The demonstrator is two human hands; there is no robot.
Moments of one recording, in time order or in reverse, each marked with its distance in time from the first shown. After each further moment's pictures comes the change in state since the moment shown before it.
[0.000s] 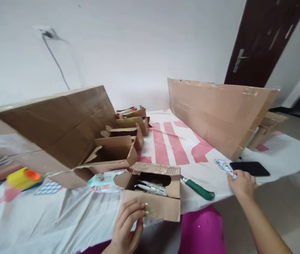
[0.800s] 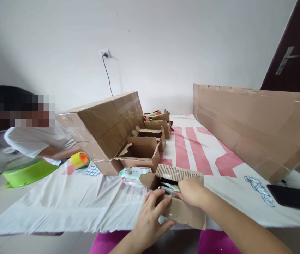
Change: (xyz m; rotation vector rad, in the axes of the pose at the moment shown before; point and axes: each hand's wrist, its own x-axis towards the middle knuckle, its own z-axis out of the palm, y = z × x) left_hand 0.008 -0.002 -0.003 0.219 -0.263 -0.208; right_hand -0.117 -0.250 -0.105 -0.010 -0.550 -1.185
